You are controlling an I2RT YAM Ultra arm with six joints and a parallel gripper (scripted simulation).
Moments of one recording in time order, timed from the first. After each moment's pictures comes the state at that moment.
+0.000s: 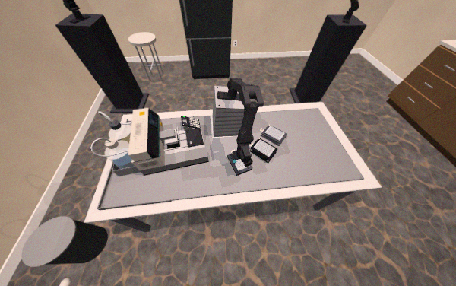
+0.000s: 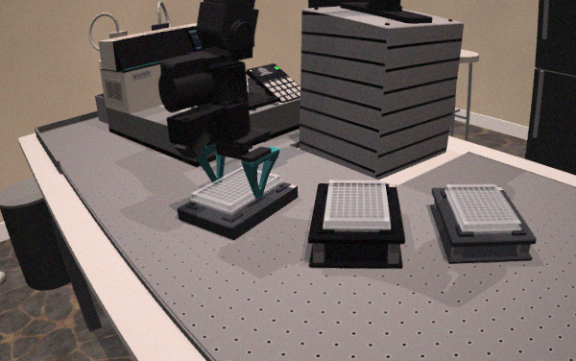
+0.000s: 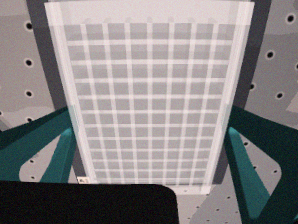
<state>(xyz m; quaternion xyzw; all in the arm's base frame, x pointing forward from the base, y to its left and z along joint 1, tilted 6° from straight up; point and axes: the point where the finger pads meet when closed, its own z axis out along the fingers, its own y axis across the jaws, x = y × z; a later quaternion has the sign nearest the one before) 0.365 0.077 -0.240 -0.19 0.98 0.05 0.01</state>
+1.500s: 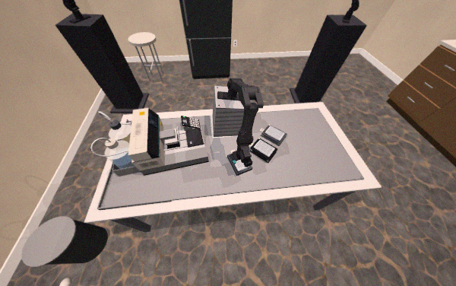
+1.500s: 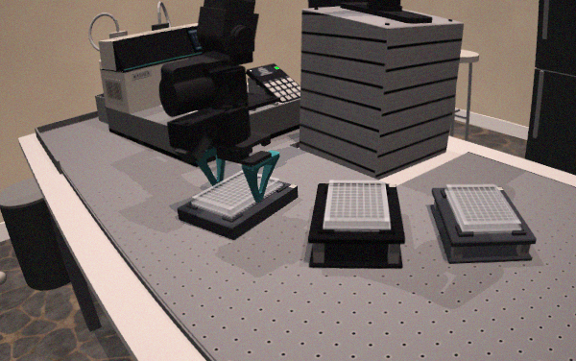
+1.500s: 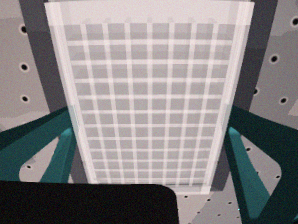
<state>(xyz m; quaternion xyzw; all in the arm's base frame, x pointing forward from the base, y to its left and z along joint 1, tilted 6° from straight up) 0.365 0.078 -0.247 -0.19 0.98 0.05 0.01</state>
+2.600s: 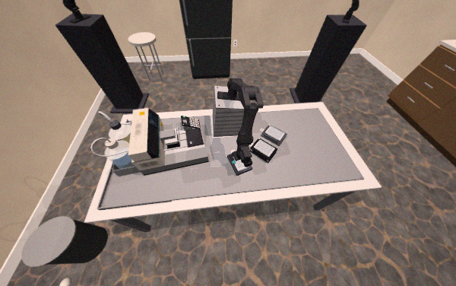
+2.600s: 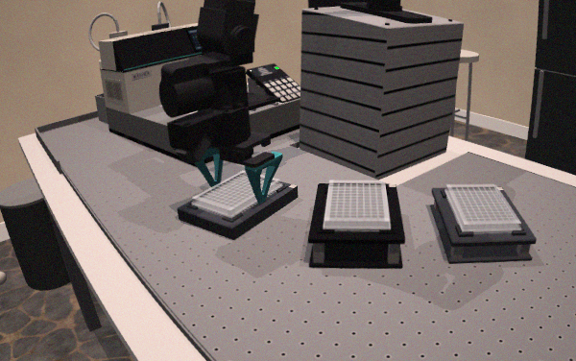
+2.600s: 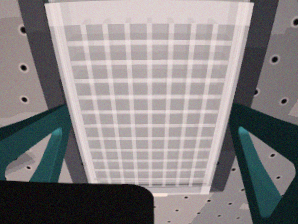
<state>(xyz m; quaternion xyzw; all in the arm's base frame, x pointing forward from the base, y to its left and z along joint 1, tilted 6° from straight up) 0.365 0.078 -0.248 -0.19 0.98 0.05 0.01</state>
